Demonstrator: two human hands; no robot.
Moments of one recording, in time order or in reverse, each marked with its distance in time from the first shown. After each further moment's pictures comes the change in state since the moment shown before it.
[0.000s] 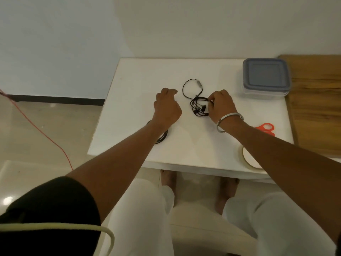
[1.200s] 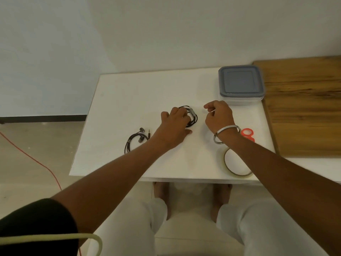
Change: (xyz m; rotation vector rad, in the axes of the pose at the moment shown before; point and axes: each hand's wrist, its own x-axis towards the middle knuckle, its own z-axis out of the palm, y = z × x) left_hand -0.017 0.052 0.028 0.391 -0.210 0.481; right_hand -0.013 0.035 -0.027 0.396 0.128 0.191
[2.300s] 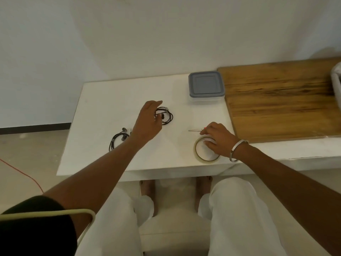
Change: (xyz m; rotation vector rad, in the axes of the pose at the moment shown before) left_hand -0.012 0.005 -0.014 -0.572 0.385 -0.096; right_hand -0.068 0.070 -0.096 -0.490 -0.455 -0.353
